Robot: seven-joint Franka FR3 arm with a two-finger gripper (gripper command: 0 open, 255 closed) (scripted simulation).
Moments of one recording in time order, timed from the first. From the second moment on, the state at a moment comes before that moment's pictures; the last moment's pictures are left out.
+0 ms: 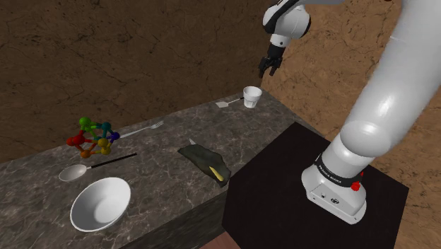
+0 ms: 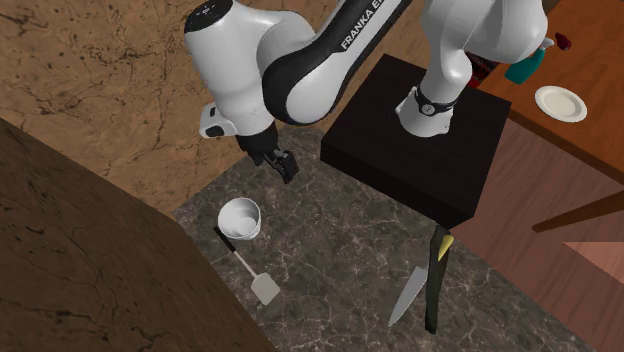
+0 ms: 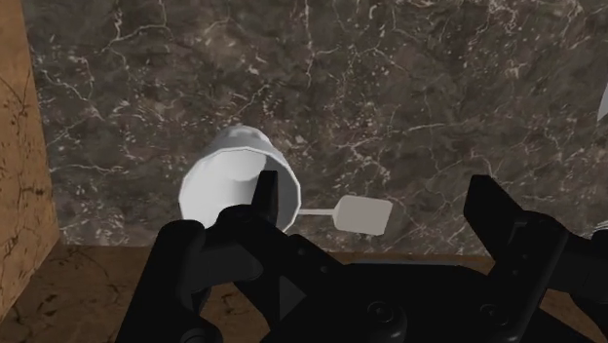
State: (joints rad) arm -0.08 0.18 -0.46 -2.16 0.32 2.25 -0.65
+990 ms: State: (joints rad) arm -0.32 0.80 -0.35 -1.58 0.56 2.20 -0.87
